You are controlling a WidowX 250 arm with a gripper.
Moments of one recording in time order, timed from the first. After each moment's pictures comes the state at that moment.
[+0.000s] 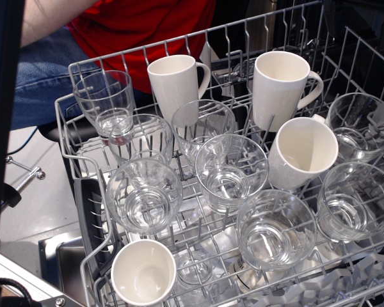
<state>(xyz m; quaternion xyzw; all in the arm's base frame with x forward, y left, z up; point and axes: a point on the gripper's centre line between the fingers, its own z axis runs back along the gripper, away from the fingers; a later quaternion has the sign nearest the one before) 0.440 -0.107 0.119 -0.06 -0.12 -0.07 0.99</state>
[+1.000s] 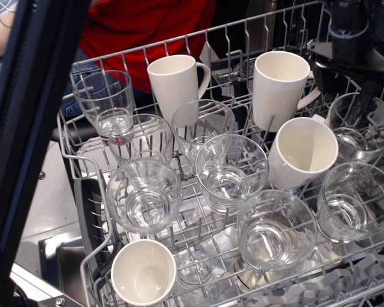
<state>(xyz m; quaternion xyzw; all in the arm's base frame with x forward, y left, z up) 0.463 -0.099 0.020 -0.06 -0.16 -0.09 0.98</state>
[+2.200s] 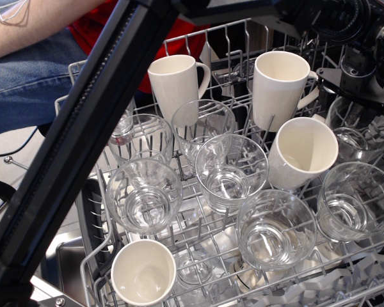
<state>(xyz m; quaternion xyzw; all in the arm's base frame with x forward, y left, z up) 0.495 -0.112 -0.028 0.01 -0.21 -0.08 0.98</state>
